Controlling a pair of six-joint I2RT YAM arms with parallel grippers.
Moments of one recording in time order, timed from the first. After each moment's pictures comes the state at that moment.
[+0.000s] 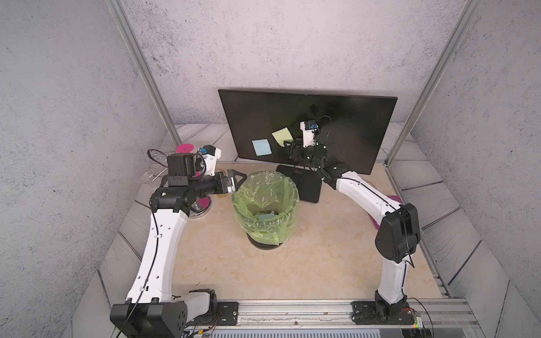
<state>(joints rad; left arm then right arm) -0.02 1.23 1.44 -0.79 0.66 -0.19 0.53 1.95 1.81 0.03 -0.12 0.22</state>
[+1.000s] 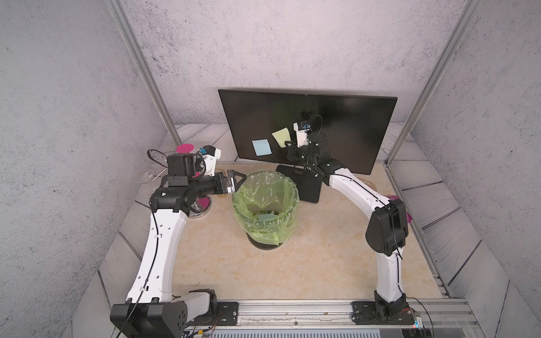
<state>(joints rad) -0.02 1.23 1.43 -0.80 0.66 -0.19 0.53 2.05 1.92 -0.03 -0.15 0.21</state>
